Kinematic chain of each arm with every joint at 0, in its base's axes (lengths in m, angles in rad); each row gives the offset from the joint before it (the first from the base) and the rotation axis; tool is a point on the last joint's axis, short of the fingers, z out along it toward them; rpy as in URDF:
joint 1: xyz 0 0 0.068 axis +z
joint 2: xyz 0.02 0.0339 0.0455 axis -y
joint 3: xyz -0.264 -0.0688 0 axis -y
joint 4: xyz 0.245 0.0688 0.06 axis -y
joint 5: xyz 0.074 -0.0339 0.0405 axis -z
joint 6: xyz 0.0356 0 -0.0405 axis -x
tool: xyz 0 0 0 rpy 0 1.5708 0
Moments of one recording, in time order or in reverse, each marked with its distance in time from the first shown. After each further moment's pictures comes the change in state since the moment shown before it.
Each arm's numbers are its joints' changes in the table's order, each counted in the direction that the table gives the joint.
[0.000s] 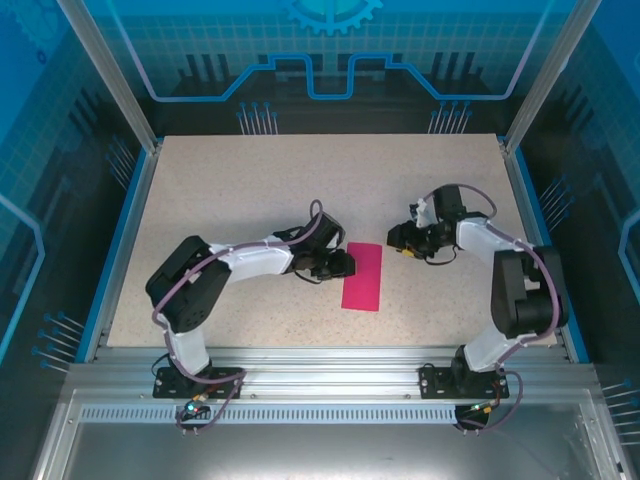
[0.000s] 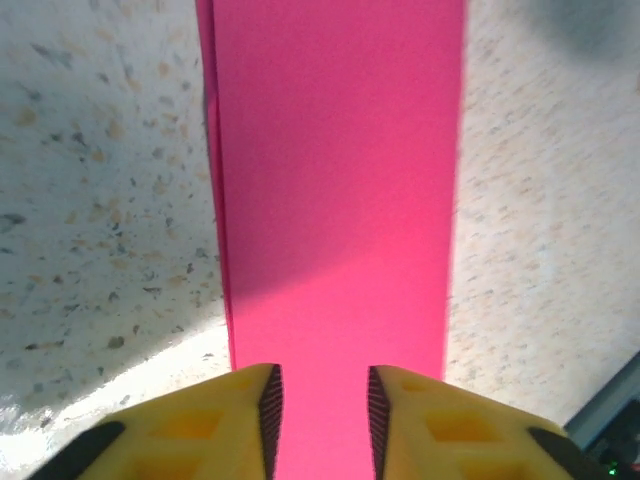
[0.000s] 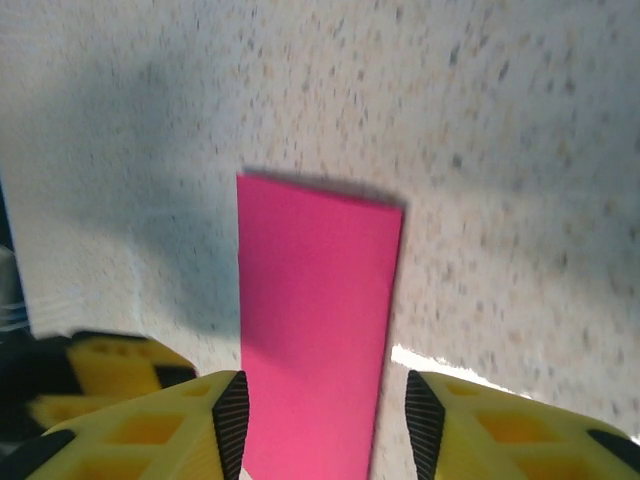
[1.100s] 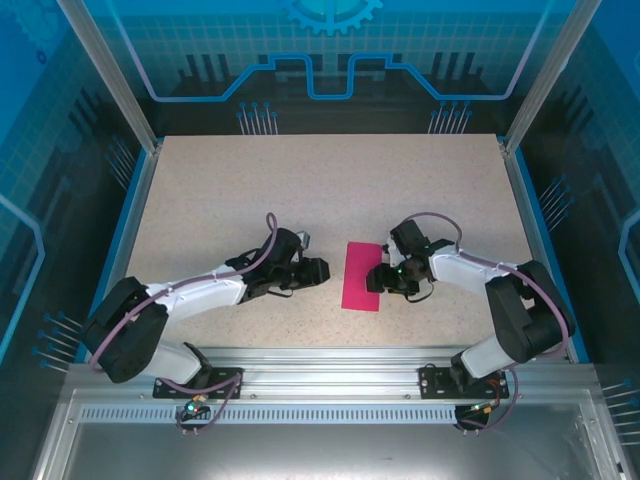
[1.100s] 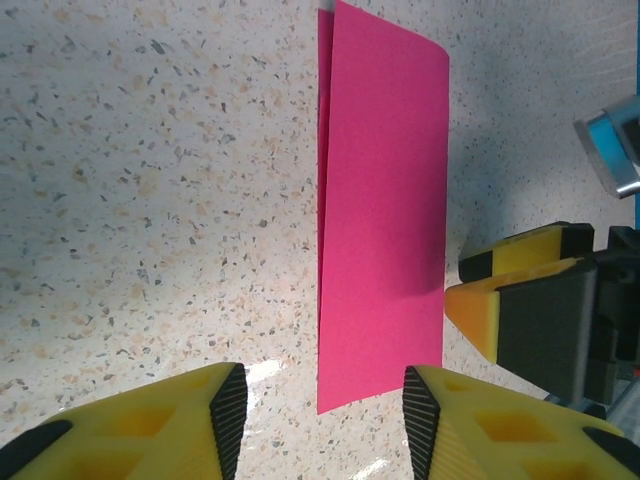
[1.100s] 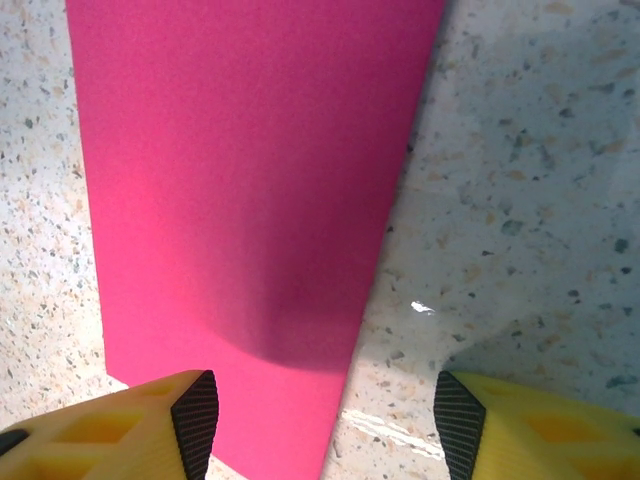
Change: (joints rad) left arm 0.047 0.393 -0.375 0.145 -0.085 0.052; right arm 0.328 0.086 -0.181 -0.018 0.292 -0.105
